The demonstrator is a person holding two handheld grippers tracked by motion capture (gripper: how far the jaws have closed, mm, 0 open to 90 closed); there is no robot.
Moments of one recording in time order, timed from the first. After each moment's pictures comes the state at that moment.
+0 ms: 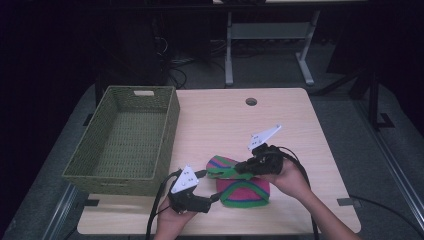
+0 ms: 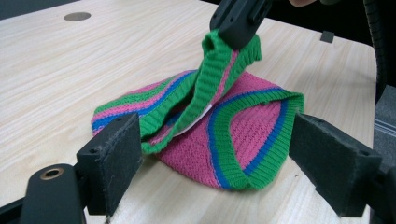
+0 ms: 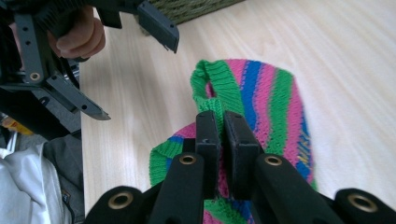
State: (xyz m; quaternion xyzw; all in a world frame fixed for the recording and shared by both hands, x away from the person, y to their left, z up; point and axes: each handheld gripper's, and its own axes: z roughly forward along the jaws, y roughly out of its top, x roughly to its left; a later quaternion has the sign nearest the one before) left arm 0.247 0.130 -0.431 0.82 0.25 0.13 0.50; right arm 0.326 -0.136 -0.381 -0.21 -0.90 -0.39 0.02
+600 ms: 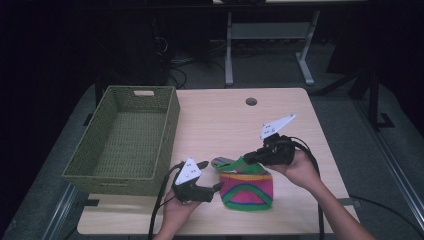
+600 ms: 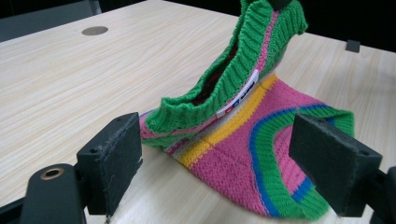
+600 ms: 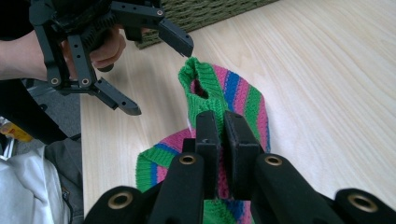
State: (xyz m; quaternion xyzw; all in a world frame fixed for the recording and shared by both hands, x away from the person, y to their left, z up) left arm 0.270 0.122 -0.438 0.80 0.25 0.15 0.52; right arm 0.338 -0.162 -0.359 -0.21 -0.89 -0.40 0.01
